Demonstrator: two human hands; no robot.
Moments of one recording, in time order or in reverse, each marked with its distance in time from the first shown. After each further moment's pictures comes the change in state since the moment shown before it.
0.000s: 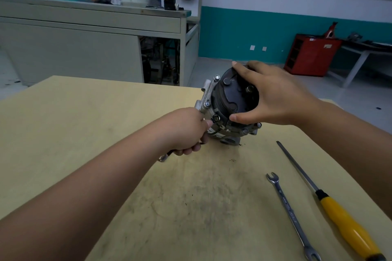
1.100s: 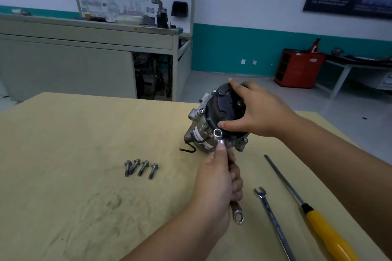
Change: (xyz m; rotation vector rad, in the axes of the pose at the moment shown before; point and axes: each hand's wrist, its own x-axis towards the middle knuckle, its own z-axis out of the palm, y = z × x) left_hand -0.020 0.039 0.098 -1.390 0.126 0.031; right_hand 0.003 0.007 0.001 0.099 -0.051 0.178
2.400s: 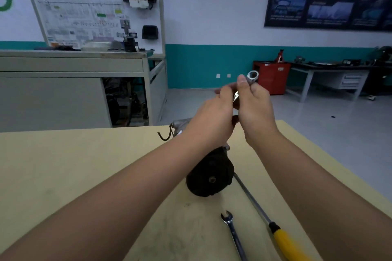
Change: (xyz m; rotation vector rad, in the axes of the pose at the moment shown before) left_hand 0.098 0.053 0.100 1.557 -0.226 0.973; right_hand 0.002 0.043 -0.017 1.240 0.679 0.306
